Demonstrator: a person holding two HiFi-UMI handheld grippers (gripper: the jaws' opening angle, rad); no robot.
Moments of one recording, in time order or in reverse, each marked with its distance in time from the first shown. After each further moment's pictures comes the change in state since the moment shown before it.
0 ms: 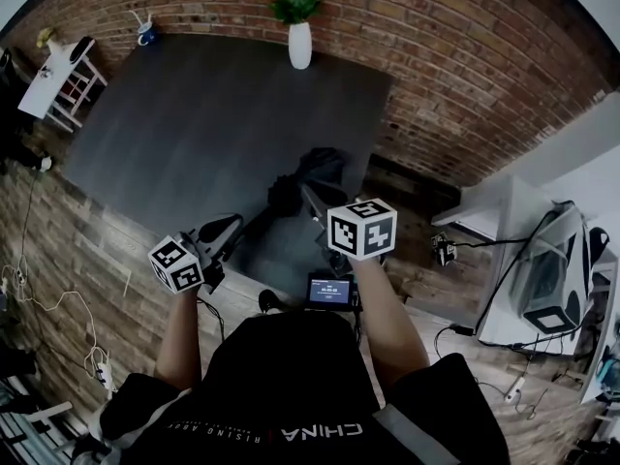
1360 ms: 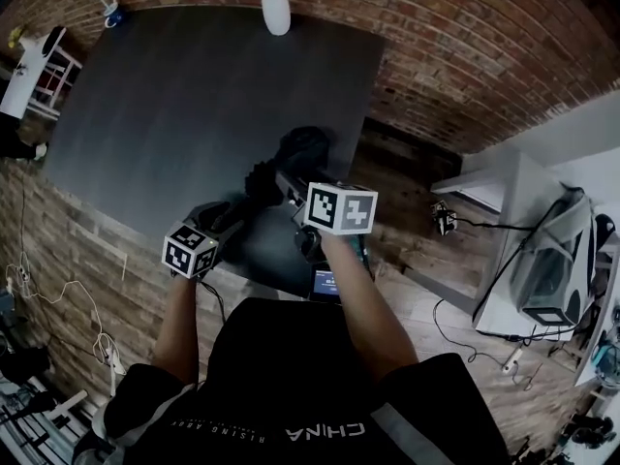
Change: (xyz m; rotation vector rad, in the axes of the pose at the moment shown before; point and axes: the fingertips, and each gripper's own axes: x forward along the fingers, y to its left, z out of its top) left arm 0.053 0.067 -0.115 0.101 0.577 0.185; right arm 0.050 -0.073 -0.042 0.397 0.076 -0.080
